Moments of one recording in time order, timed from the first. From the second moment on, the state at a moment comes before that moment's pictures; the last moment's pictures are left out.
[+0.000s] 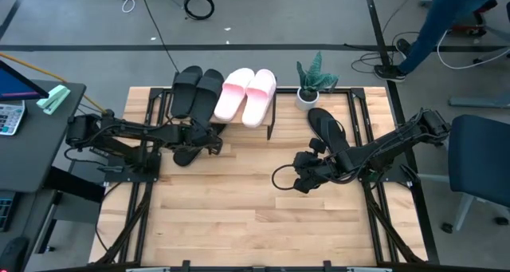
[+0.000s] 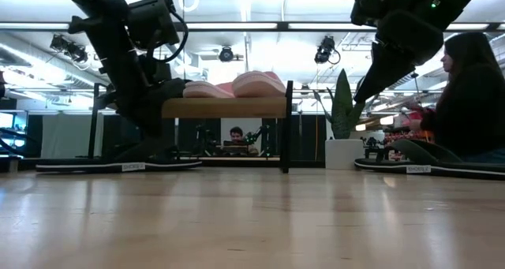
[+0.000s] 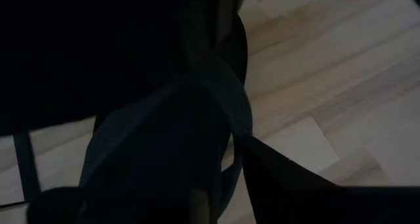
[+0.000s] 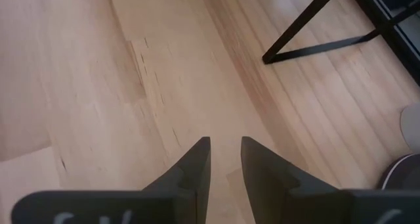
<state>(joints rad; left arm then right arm) 0.12 1.33 0.68 -0.47 -0.51 -0.88 0.34 1.38 0.84 -0.54 0.59 0.56</state>
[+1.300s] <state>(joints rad) -0.40 1.33 0.62 -1.07 -0.50 -1.59 0.34 1.38 0.84 -0.54 0.59 0.56</state>
